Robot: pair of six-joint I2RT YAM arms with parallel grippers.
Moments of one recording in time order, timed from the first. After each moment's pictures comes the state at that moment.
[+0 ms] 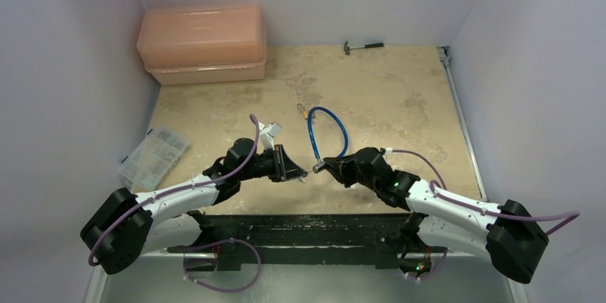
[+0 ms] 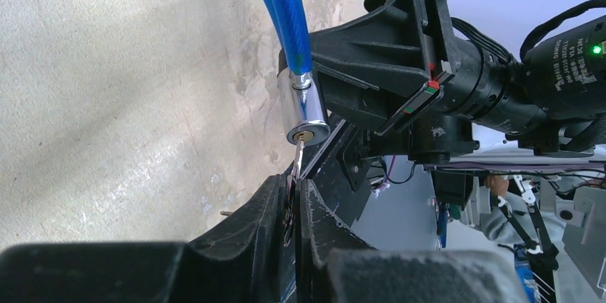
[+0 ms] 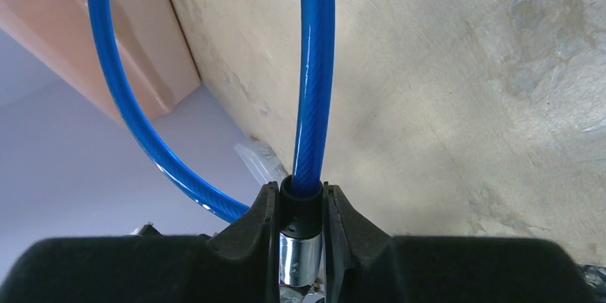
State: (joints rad) left arm -0.74 1.13 0.38 0.39 0.41 -0.91; right arm 0.84 0.99 0.40 -0.06 0.19 1.95
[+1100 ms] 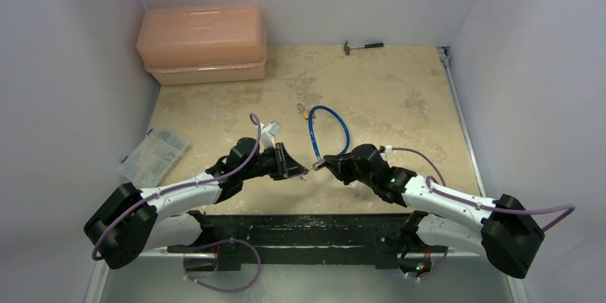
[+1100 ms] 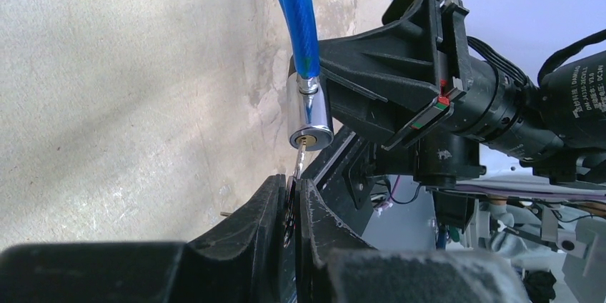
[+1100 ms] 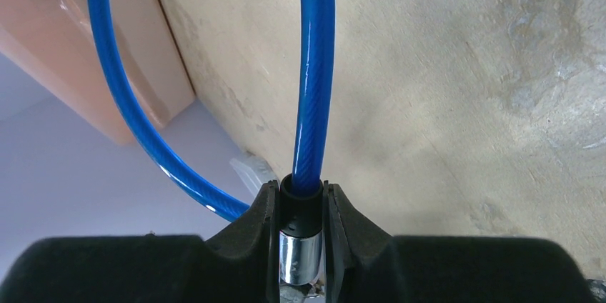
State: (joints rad) left arm -0.74 1.17 0.39 0.40 0.35 -0.94; right arm 0.84 1.04 0.44 -0.08 0.21 1.95
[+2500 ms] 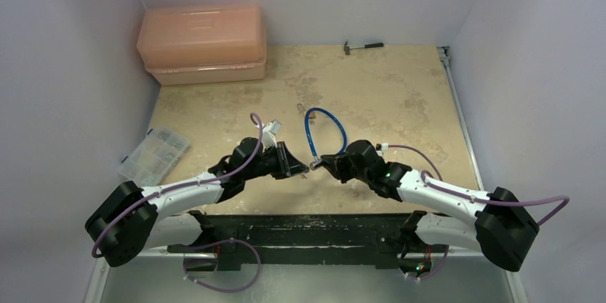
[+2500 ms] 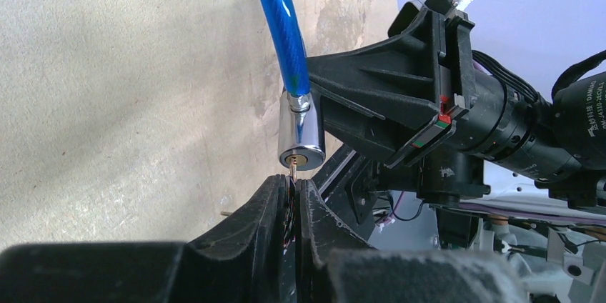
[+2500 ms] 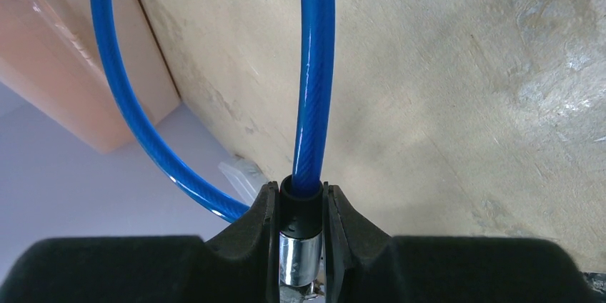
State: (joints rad) left arm -0.77 1.18 0.41 0.38 0.27 -0.97; right arm 0.83 1.11 0.51 -0.13 0.19 1.95
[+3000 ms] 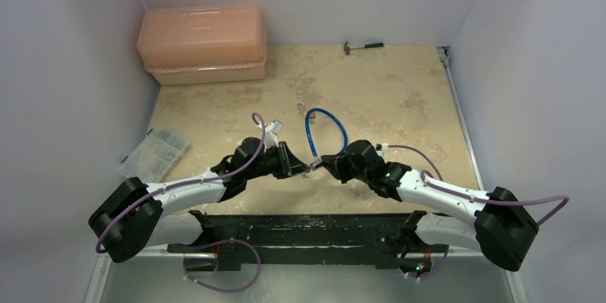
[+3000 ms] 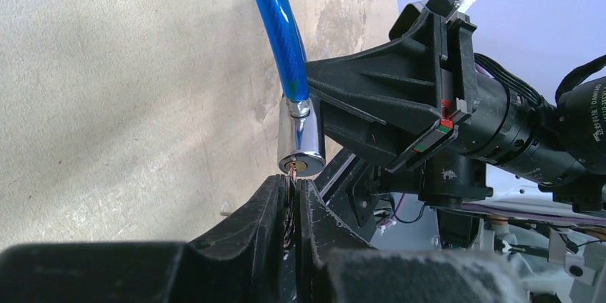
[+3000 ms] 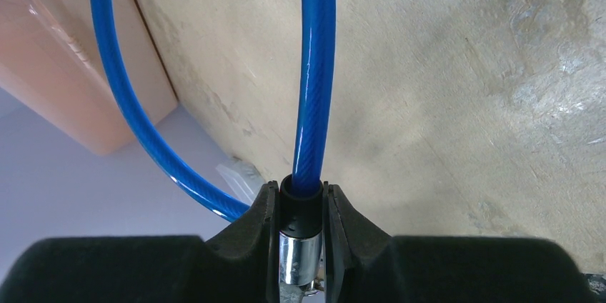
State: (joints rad) left arm -0.77 1.22 0.41 0.42 0.27 -0.97; right arm 0.83 1.12 0.51 -0.14 0.19 1.95
